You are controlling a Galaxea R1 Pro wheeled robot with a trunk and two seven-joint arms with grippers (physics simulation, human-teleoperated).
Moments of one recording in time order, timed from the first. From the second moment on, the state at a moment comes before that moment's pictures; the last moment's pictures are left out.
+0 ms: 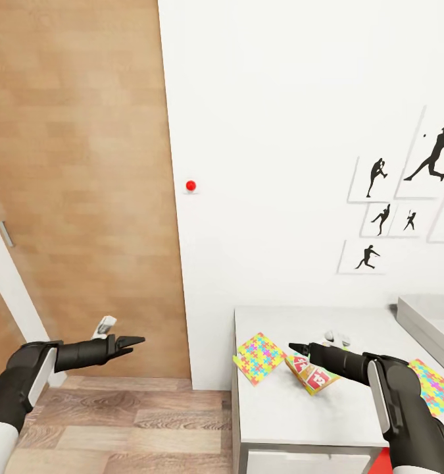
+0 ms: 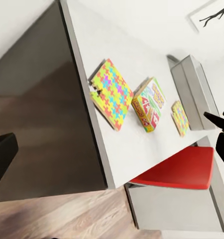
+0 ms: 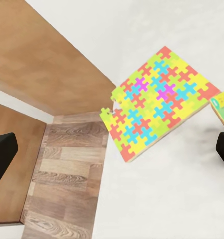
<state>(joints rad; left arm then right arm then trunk) -0.57 0.29 0.22 -0.94 0.12 0.98 -1.12 -0.41 -0.02 -0.37 -1.35 0.04 0.98 0.71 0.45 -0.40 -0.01</state>
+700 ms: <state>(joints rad) -0.57 0.26 0.21 -0.95 0.12 0.98 -1.12 -0.41 0.00 -0.36 -1.38 0.03 0.96 0.70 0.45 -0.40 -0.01</state>
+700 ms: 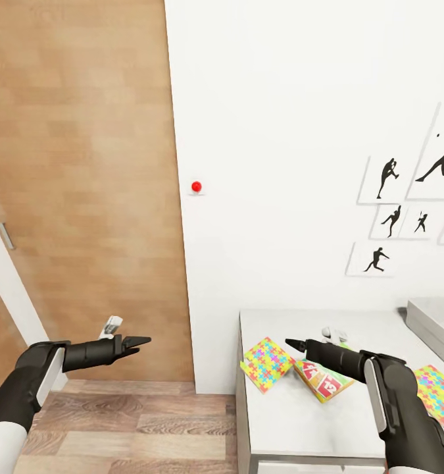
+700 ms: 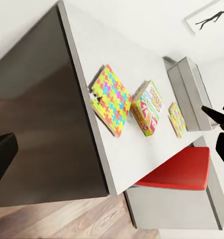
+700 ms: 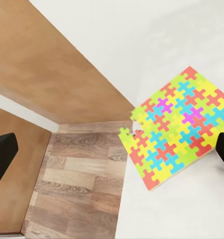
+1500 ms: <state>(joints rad) -0.57 0.25 0.22 -0.95 0.12 0.98 -1.12 -0.41 0.02 -0.37 -1.38 0.03 0.90 0.70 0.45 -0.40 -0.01</state>
